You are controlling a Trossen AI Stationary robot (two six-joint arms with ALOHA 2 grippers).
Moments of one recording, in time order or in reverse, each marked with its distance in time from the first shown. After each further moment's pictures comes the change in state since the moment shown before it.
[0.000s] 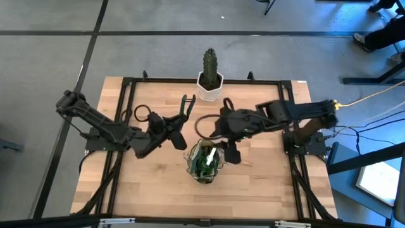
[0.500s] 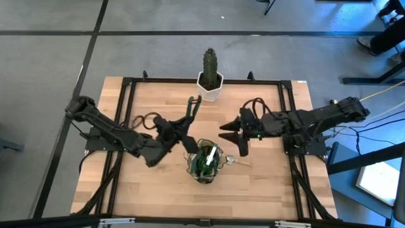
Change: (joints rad) left arm -0.031 0.165 0.187 -0.006 -0.131 0.073; right arm 0.030 -0.488 -0.890 0.889 0.212 0.268
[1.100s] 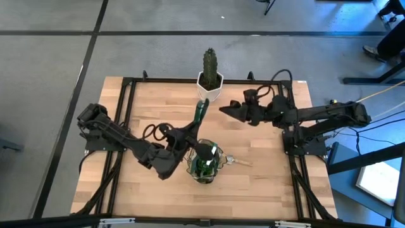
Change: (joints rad) left arm -0.022 0.248 0.320 0.000 -0.197 0.195; right arm -0.310 -0.021 -0.413 1.014 -0.379 0.545
